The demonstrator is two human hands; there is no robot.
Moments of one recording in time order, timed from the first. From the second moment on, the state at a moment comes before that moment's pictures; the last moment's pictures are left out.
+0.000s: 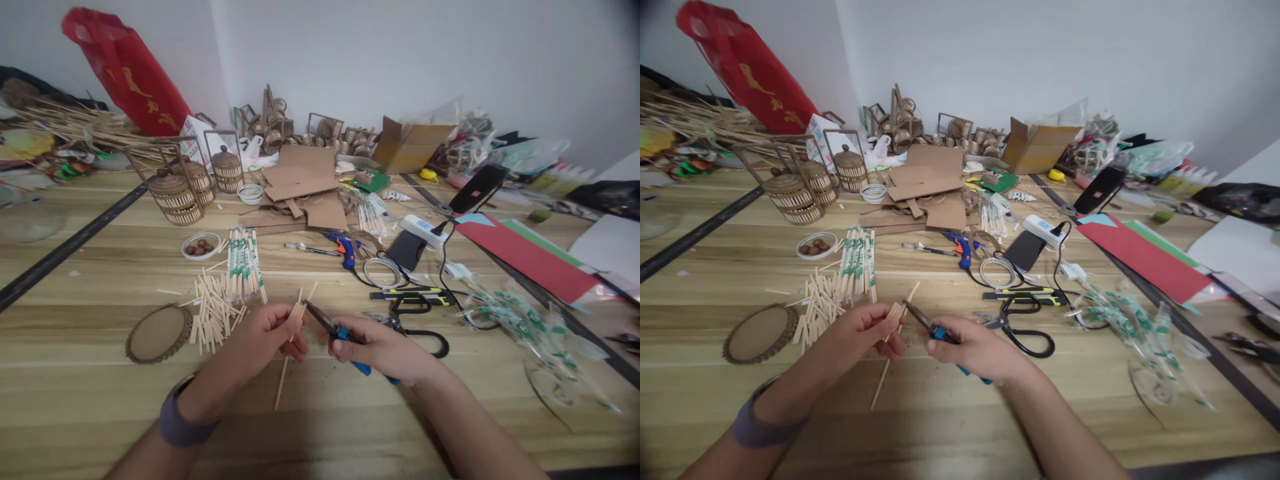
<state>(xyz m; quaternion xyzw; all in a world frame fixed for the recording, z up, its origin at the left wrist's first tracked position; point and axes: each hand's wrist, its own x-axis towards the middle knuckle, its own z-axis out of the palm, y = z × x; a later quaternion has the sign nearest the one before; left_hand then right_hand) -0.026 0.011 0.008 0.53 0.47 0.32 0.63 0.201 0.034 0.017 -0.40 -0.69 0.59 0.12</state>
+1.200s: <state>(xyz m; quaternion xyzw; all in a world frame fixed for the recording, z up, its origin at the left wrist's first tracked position) -0.010 0.005 0.001 0.47 0.42 0.30 0.71 0.189 0.025 0.012 -0.40 -0.74 0.53 0.14</state>
